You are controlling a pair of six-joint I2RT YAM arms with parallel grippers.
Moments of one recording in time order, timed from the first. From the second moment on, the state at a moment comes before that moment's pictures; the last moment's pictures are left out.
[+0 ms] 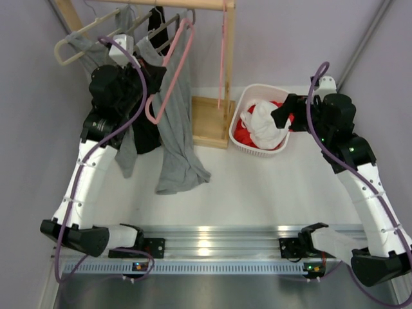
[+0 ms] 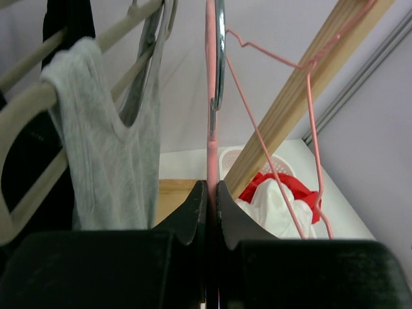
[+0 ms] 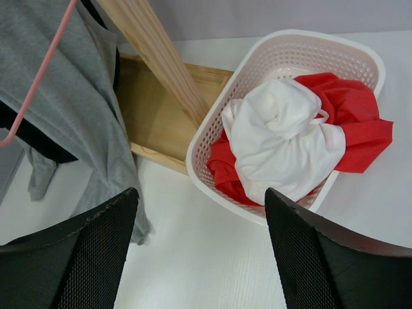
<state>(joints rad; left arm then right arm) -0.28 1.28 1.61 -0.28 0.12 -0.34 0.29 1.07 1.33 -0.56 -0.06 0.29</state>
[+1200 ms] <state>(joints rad) -0.53 1.85 2.29 -0.29 -0.11 -0.14 0.29 0.91 1.33 -0.57 -0.13 0.28</state>
